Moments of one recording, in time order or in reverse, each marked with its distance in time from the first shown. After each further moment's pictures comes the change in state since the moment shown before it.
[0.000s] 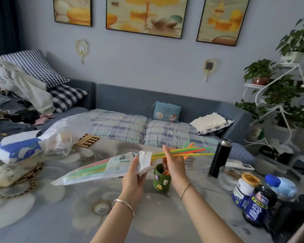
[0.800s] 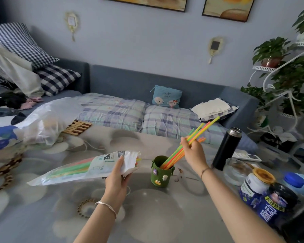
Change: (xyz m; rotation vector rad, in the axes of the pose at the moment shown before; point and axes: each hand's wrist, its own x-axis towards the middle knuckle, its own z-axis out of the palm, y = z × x) left_hand 0.072 -0.010 -0.044 0.038 0.116 0.007; right_hand 0.110 0.049 -0.063 -0.649 0.020 -0.235
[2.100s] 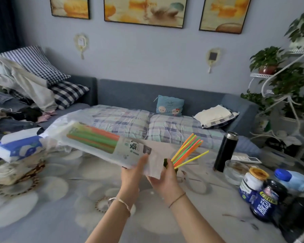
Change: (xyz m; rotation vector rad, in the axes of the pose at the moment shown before) left_hand -0.087 0.021 0.030 0.430 -0.129 0.263; right_hand -0.109 -0.072 0.064 1.371 -0.230 0.802
